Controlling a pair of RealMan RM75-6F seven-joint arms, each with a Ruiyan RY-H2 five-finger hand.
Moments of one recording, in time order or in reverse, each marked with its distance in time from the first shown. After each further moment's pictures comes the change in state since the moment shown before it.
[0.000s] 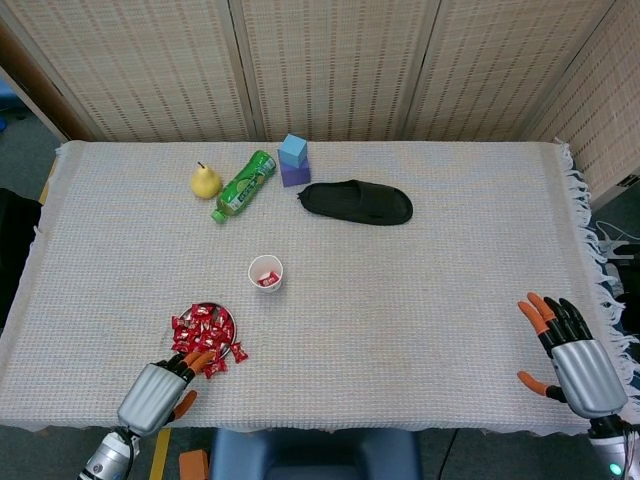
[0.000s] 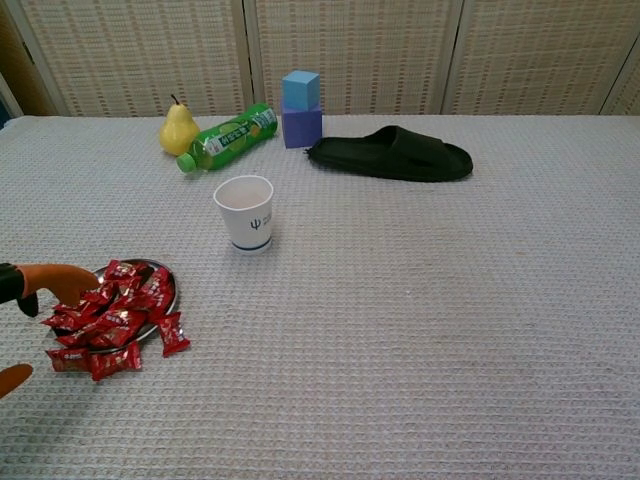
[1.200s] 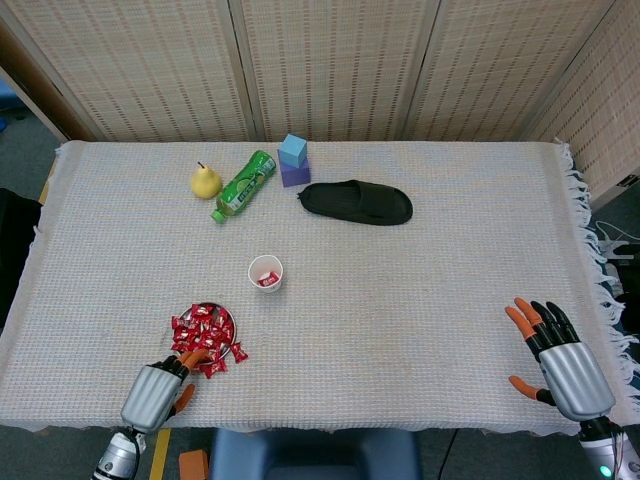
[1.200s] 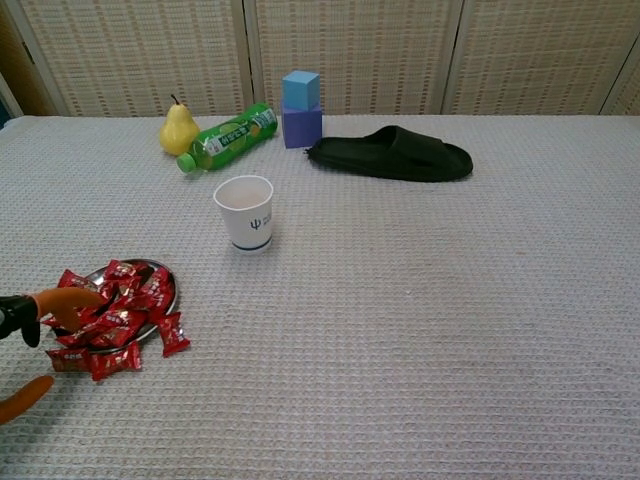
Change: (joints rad) left arm 0.126 -0.248 -0.126 0.408 0.057 0.005 -0.187; right arm 0.004 -0.012 -0.010 -0.009 -0.023 -0.008 -0.041
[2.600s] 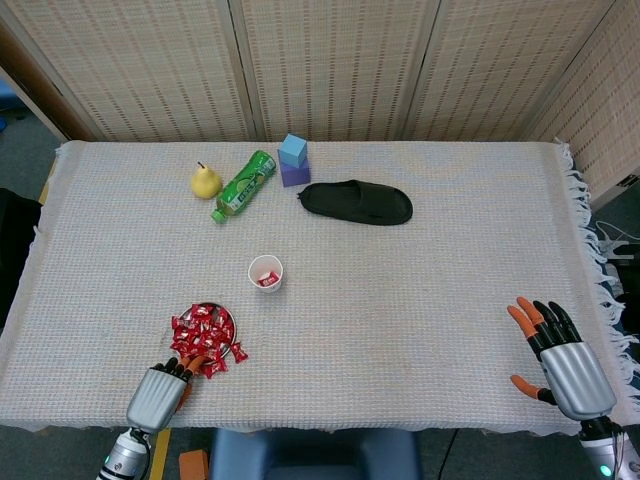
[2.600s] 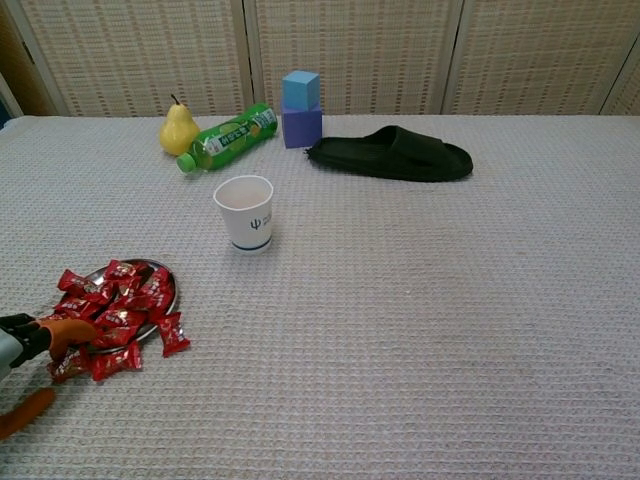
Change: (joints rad) left arm 0.029 -0.144 -0.010 0.308 0.046 0.043 0.050; right arm -0.002 0.002 0.003 -0.009 0.015 -0.006 -0.012
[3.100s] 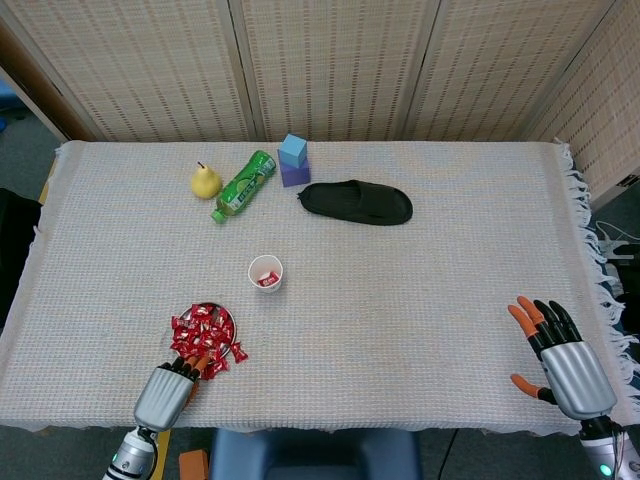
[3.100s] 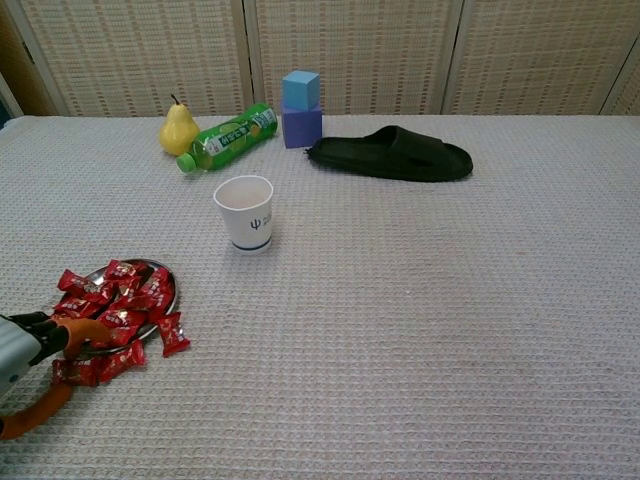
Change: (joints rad) left arm -0.009 -0.031 -0.003 0.015 0.012 -0.004 0.029; right arm -0.001 -0.001 0.002 0.002 0.001 0.004 0.001
